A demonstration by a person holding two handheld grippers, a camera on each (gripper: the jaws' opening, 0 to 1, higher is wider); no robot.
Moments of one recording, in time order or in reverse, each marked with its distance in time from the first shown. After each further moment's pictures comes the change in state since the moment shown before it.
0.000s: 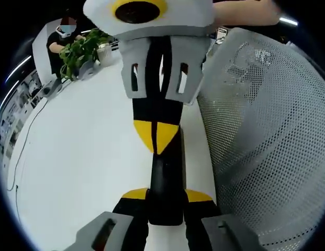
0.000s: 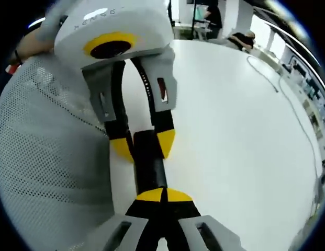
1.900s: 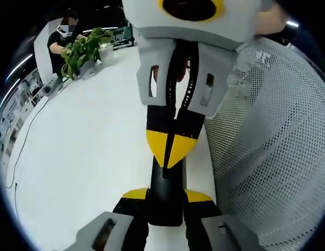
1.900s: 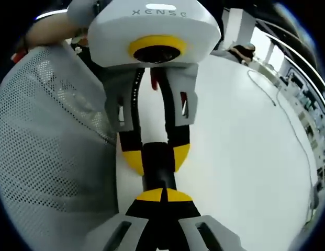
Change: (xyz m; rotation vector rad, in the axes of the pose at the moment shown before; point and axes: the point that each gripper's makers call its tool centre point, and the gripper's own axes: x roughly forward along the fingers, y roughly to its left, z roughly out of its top) left arm 0.000 0.000 0.000 -0.017 -0.010 0.000; right arm 0.005 0.016 0.016 -0.070 -0.085 -0.080
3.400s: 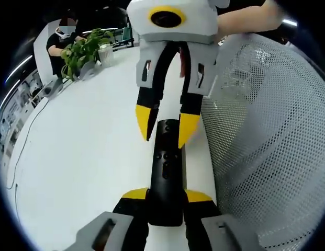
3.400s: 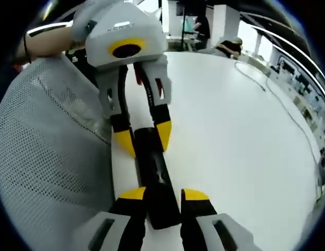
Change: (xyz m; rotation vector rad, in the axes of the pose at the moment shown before) left arm 0.000 0.000 0.000 0.008 -0.003 0.004; right arm -0.021 -0.013 -0.037 0.126 -0.049 0.002
